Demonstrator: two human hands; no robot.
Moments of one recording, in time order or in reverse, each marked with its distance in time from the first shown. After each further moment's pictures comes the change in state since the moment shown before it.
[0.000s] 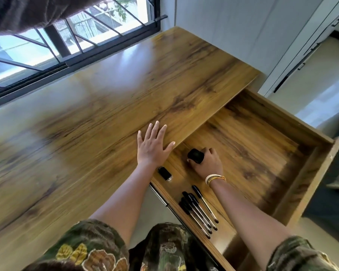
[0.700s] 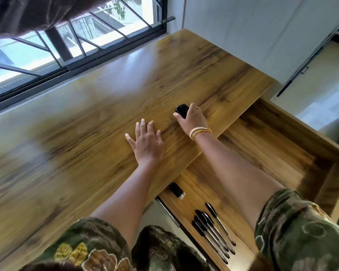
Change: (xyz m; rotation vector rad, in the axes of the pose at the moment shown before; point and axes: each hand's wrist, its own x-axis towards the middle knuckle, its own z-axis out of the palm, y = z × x) left_hand 0.060 -0.040 -0.010 -0.162 0.190 -0.316; right_hand 0.139 -0.157 -0.036 0.150 0.032 -0.093
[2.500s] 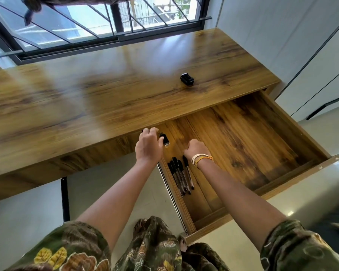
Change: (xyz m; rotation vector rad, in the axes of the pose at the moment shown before) left_hand -0.248 0.049 -0.029 -0.112 0.162 -0.158; right_hand -0.222 0.131 -0.043 -0.247 -0.423 -0.139
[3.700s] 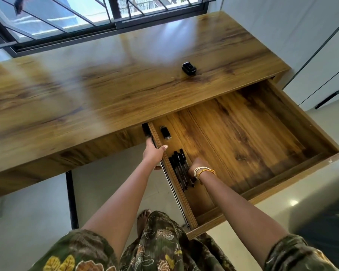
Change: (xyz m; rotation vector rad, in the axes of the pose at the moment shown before) left_hand -0.012 -0.017 0.031 -0.538 -0.452 -0.700; right_hand -0.031 0.027 0.043 0.064 -0.289 0.245
